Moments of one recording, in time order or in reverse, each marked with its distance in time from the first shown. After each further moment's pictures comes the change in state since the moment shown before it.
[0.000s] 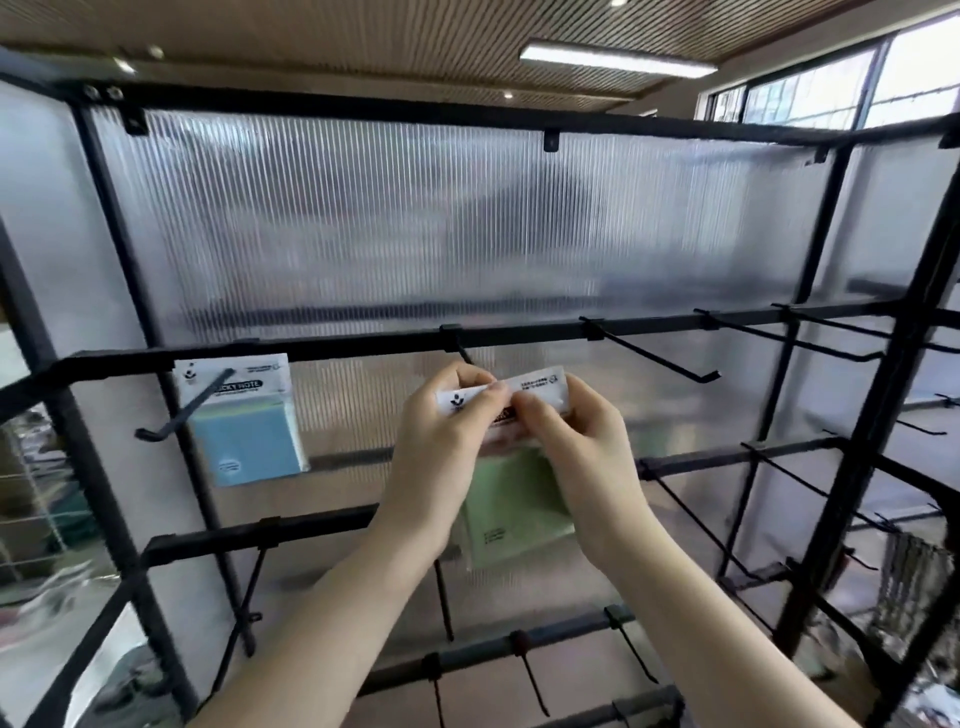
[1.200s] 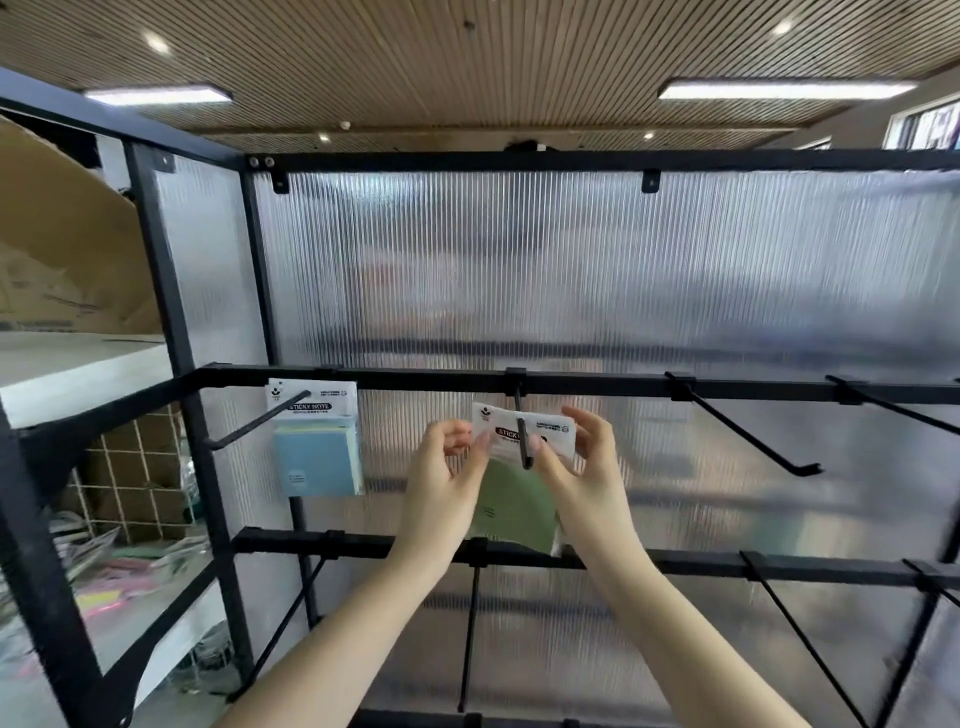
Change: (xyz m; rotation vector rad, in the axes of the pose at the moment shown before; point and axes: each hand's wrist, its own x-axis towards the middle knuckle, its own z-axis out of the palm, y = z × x) left_hand 0.039 -0.092 -0.031 0.512 0.361 0.063; right_hand 0.066 0.068 -0.002 -0.019 -0.118 -0.004
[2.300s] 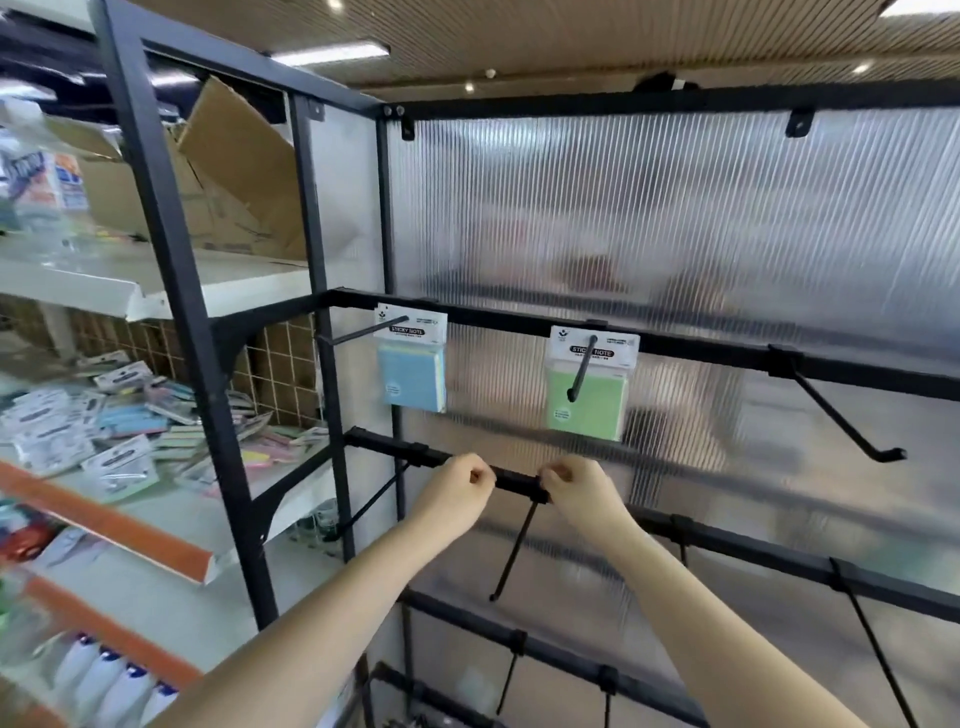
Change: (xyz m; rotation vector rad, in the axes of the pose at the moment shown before) left_hand -0.053 -0.048 -0.036 0.497 -0.185 -0.443; right_hand 0.001 0.074 0.021 -0.596 -0.504 0.247
